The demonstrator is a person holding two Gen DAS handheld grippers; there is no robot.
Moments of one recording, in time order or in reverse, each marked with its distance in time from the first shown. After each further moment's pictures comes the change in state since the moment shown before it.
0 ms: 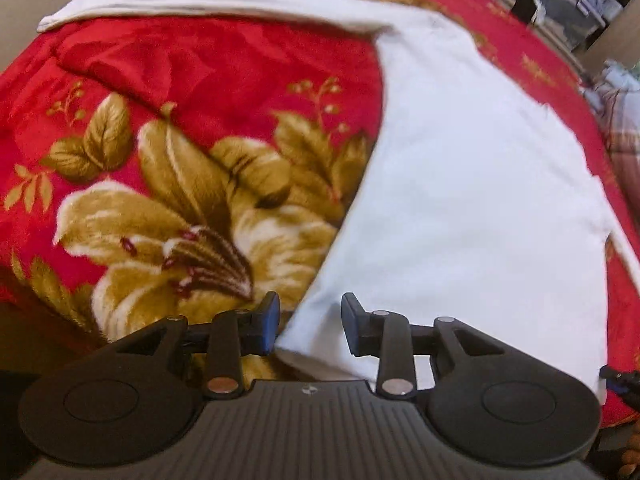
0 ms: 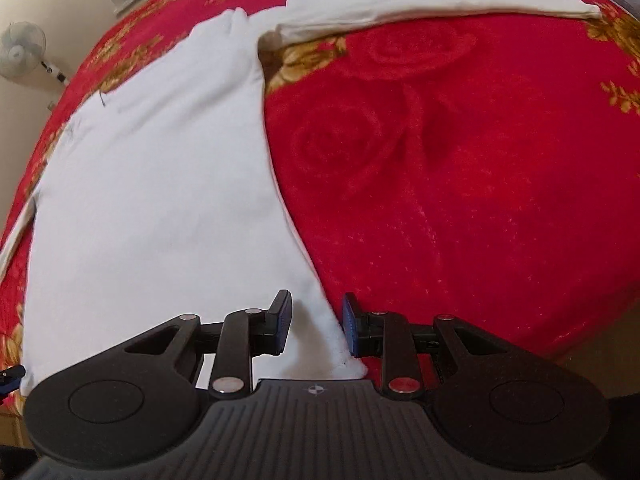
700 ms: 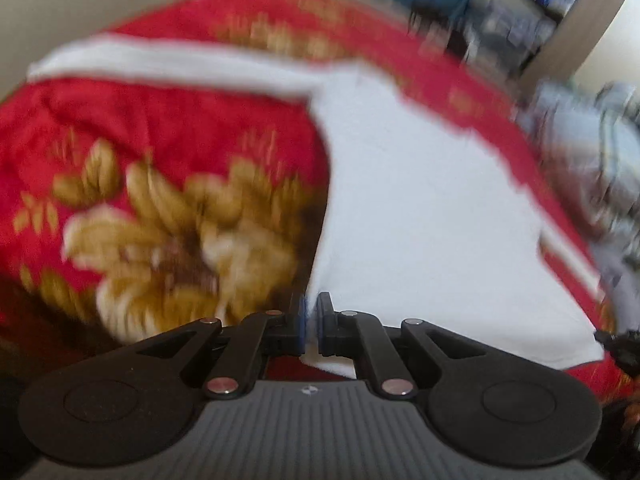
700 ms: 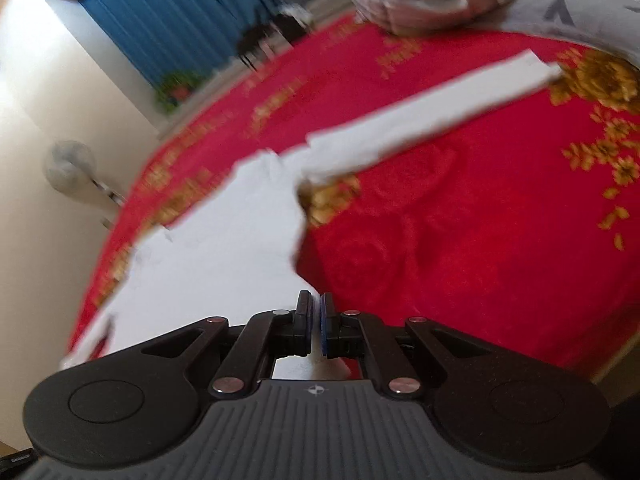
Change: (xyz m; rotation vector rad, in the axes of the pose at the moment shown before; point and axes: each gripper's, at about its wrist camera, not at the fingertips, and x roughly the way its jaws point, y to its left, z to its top) left arm -0.078 -0.001 -0.034 0.076 -0.140 -0.132; right arm -0.077 -0.034 0.000 0.124 -0.250 0.150
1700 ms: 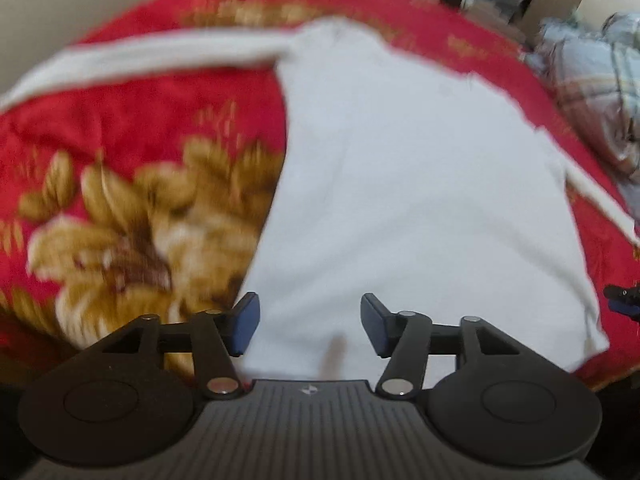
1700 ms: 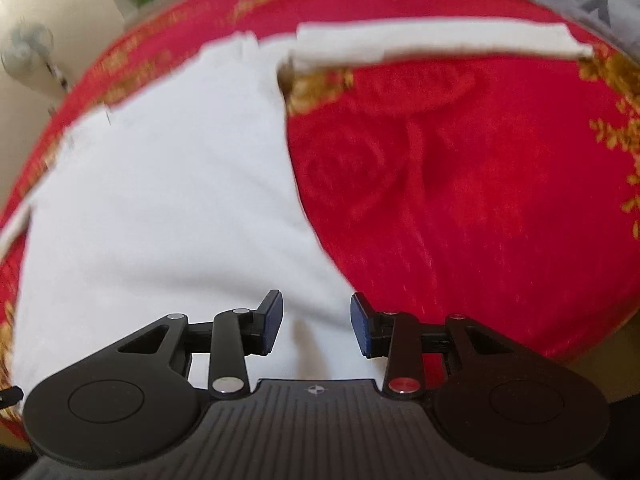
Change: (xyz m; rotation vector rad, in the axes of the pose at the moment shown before) left arm 0.031 -0.053 0.003 0.143 -0.014 0.095; right arm 0.063 0.035 -0.022 -0.175 0.095 -0.123
